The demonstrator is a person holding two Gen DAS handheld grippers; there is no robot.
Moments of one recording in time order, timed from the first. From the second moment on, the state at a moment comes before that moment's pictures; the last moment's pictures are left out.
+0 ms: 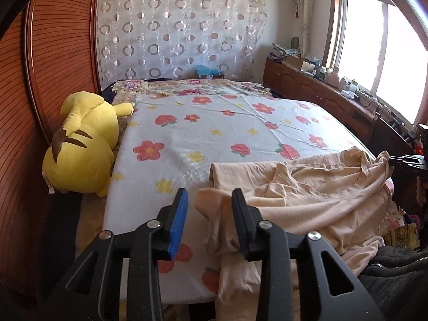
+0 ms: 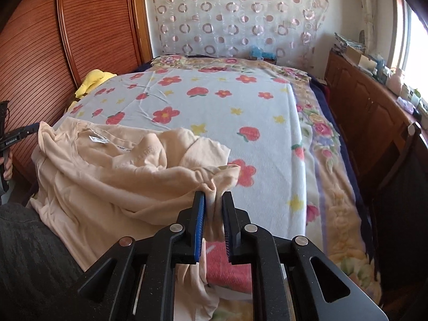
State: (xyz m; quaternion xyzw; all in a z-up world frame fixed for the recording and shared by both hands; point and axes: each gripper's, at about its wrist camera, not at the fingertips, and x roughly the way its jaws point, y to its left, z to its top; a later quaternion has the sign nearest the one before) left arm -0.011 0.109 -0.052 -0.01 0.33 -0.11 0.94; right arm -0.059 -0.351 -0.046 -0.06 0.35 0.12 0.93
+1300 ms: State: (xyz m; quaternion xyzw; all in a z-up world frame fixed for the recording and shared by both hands) left arm 0.101 0.089 -0.105 0.02 0.44 -0.13 0.89; right arm 0.020 -0.353 -0.065 -0.01 0.37 0.17 0.91
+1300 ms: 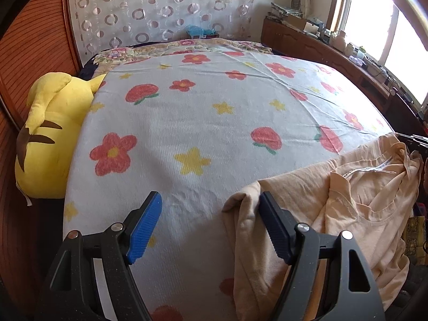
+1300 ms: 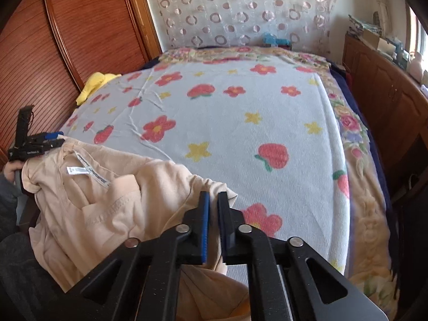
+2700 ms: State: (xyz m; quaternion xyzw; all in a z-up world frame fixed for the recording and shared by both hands) left arm 0.090 0.074 -0.091 0.04 0.44 -0.19 0.88; right arm 0.040 -0.356 -0.069 -0.04 0.41 0.18 0.89
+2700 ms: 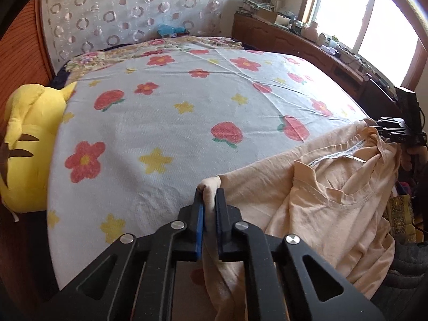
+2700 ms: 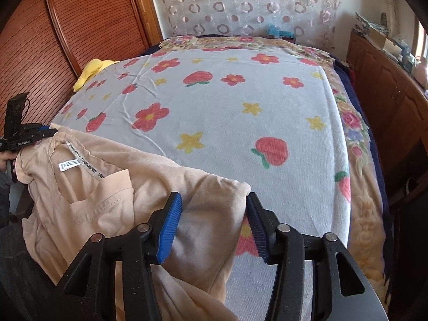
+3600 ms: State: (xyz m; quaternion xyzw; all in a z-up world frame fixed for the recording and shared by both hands) left arm -0.068 0.119 0.178 -0.01 0.06 -0.21 0.98; right arm -0.168 -0.346 0.202 -0.08 0.04 0.20 0.98
